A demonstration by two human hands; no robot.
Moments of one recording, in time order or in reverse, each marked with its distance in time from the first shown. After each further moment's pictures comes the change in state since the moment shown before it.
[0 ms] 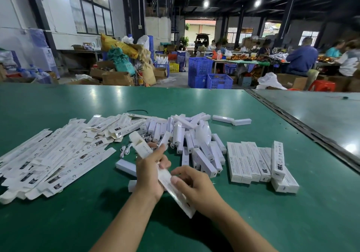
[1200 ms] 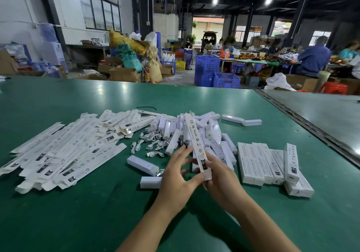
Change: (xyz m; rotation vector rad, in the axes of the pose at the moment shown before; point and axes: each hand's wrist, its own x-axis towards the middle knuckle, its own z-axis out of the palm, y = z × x) left_hand -0.023 -0.028 -0.023 0.858 -0.333 0.323; right_hand 0.013 -0.005 -0.017 0.953 -0.002 0.179
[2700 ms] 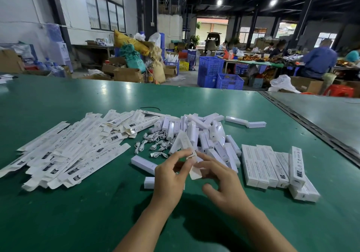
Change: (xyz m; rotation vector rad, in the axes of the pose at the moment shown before) left_hand 0.008 -0.003 -0.014 -0.029 0.178 0.119; right_hand -0.011 0.006 -0.010 -1.077 -0.031 -0.548
